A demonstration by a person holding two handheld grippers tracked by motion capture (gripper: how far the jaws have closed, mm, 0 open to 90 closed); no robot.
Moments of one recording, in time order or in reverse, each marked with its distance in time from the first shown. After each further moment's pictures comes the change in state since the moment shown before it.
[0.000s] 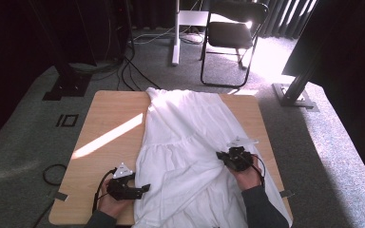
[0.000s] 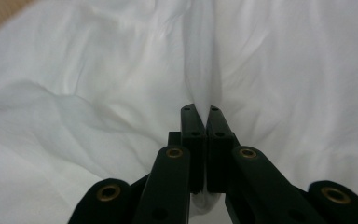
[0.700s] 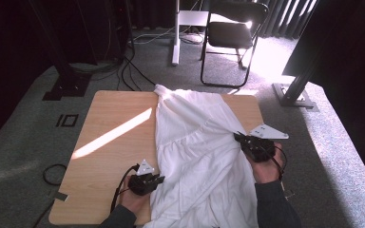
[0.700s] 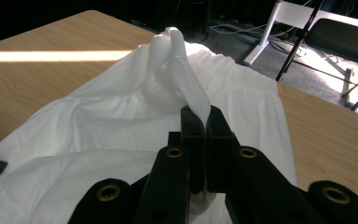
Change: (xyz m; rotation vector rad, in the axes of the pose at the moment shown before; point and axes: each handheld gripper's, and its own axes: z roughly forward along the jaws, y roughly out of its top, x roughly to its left) left arm -0.039 0.032 0.034 -0.037 -0.013 0.106; right arm -0.009 0.037 -0.072 -0.220 -0.154 -0.049
